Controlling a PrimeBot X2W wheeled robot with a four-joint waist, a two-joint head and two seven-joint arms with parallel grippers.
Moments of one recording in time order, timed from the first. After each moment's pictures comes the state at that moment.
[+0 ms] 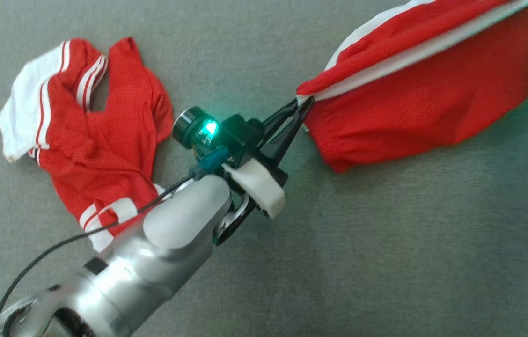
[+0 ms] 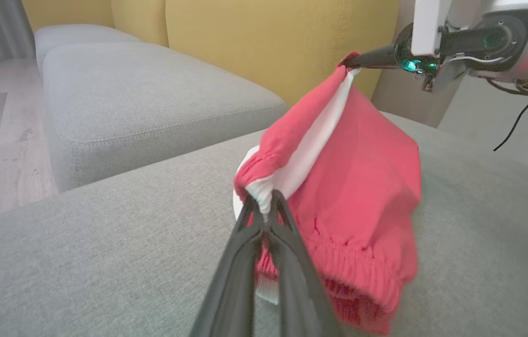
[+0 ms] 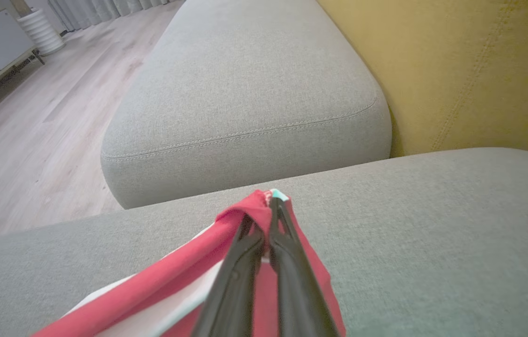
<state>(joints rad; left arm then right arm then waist) -0.86 0.13 -1.08 0.55 -0.66 0.01 -0.23 -0.95 -0.27 -0.15 0.76 0.23 0.13 0.31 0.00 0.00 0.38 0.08</state>
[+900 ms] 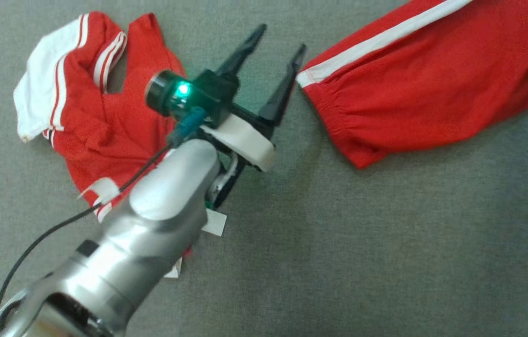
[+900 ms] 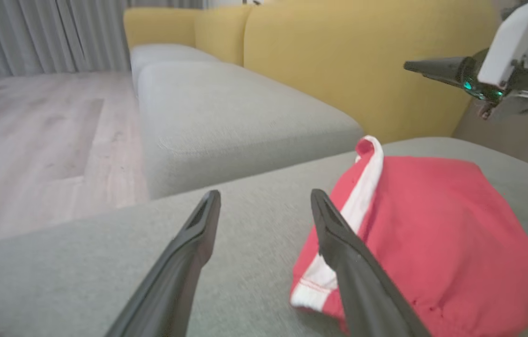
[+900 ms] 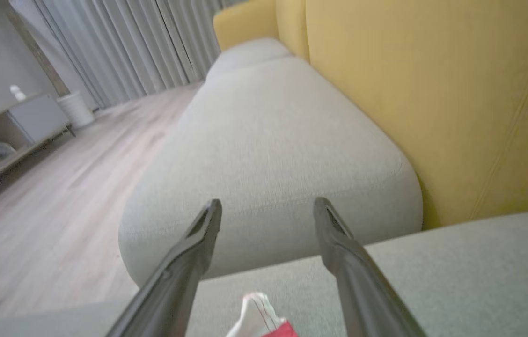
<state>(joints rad) -0.91 0.08 -0.89 0.61 -0.60 0.04 -0.25 -1.16 -0.29 -0.14 1.00 0.23 0.13 -0.04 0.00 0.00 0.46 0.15</state>
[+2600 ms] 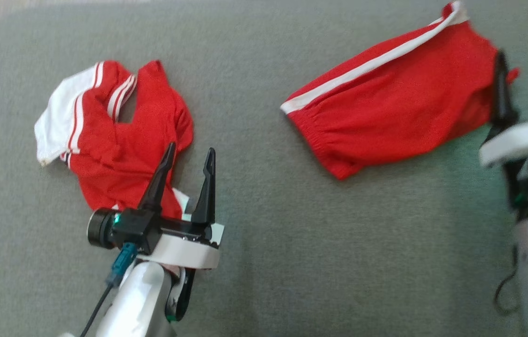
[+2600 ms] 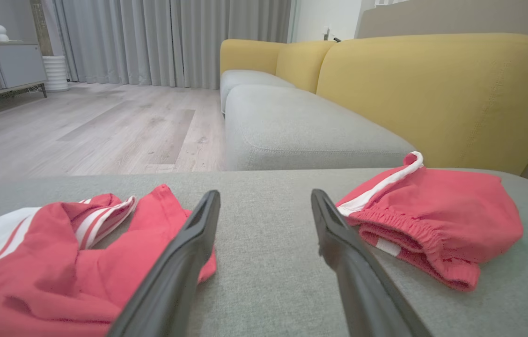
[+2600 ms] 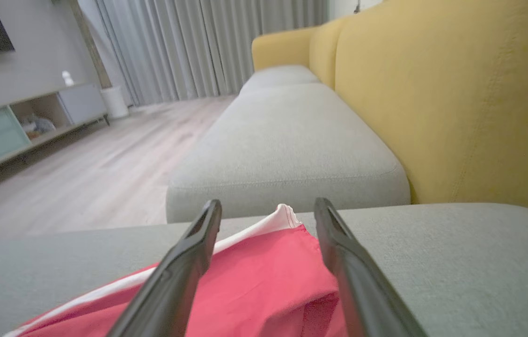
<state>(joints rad) -0.25 0.05 -0.35 0.27 -0.22 0.02 -0.26 -0.43 -0.12 -0.12 0.32 0.19 0.13 -0.05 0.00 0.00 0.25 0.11</state>
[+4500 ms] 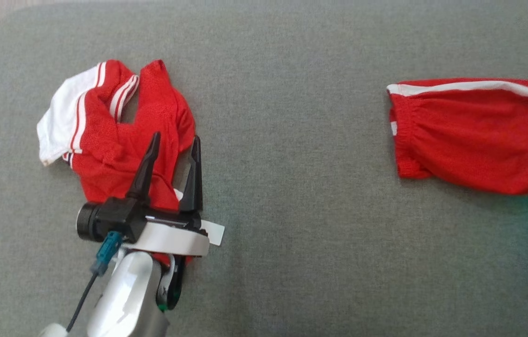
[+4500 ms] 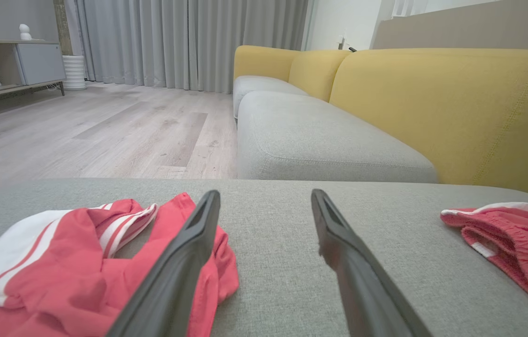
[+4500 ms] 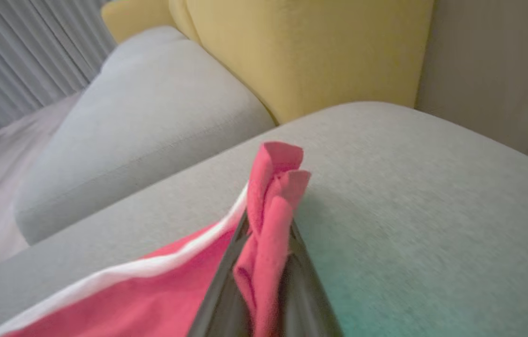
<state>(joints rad) -0.30 0.04 -0.29 0.31 -0.25 0.00 -0.26 -0.64 -0.26 -0.48 0.85 0.20 0.13 -0.07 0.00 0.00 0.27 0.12</state>
